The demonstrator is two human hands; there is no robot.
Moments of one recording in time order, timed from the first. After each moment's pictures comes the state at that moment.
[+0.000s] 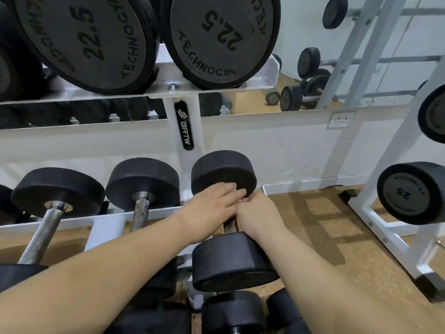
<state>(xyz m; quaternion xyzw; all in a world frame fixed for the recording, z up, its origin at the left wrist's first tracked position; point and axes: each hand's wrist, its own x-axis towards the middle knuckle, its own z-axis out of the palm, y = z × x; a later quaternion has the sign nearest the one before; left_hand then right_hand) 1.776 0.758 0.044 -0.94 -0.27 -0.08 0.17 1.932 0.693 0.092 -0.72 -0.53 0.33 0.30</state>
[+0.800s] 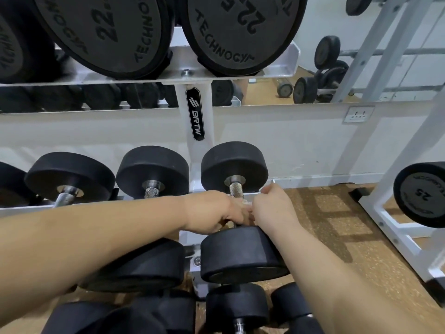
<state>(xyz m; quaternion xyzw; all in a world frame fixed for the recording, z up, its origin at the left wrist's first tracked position) 1.764 0.762 0.049 -0.96 -0.25 0.07 -0.10 1.934 0.696 0.091 -0.74 -0.48 0.36 0.32</state>
